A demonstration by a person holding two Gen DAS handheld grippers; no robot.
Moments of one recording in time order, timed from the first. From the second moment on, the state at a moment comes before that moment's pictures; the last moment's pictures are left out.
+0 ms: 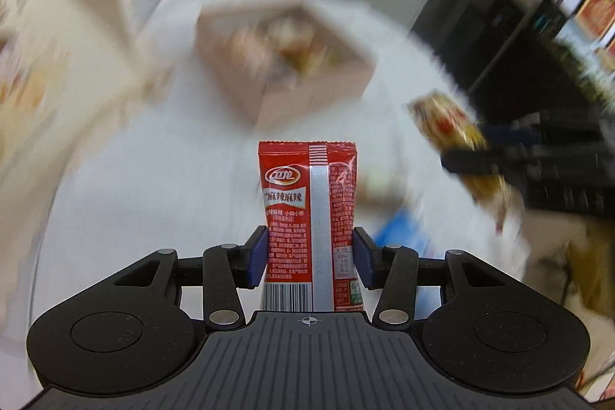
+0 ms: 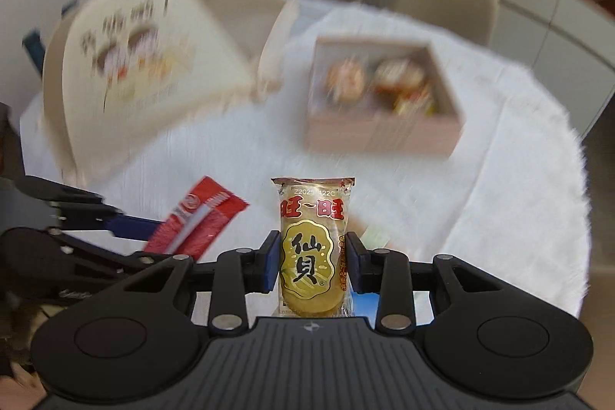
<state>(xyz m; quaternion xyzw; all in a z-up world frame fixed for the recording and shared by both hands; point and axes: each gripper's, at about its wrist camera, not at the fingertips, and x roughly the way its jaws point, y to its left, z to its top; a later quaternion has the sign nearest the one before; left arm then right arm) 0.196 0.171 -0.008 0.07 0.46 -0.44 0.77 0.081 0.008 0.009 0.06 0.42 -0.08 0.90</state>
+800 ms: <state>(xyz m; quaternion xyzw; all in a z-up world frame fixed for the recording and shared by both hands) 0.312 0.093 -0.014 -0.01 0.49 -0.37 0.79 0.129 -0.094 0.048 0.12 0.35 -0.15 0.92</state>
